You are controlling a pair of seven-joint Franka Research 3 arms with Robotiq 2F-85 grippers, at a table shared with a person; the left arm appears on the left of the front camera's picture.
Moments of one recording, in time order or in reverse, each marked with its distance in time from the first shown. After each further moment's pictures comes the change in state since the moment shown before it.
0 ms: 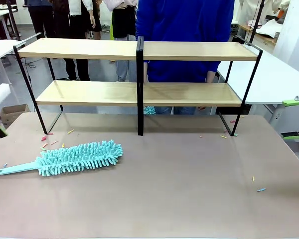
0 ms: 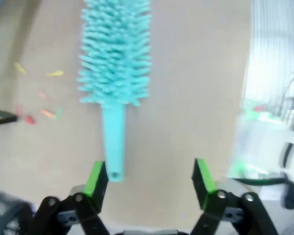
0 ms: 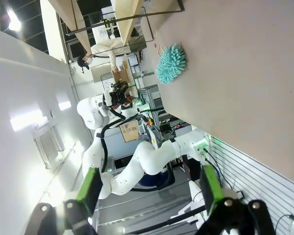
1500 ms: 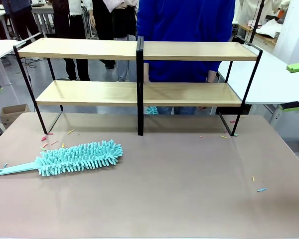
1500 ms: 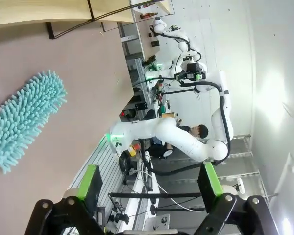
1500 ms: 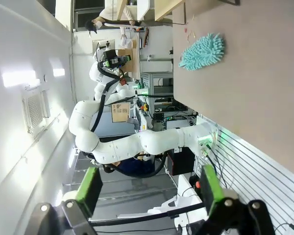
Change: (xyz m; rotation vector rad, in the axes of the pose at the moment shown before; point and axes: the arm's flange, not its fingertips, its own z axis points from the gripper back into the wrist) left arm -0.028 0.065 0.076 -0.733 -0.773 0.982; right arm -0.057 0.099 -0.023 0.012 0.063 0.245
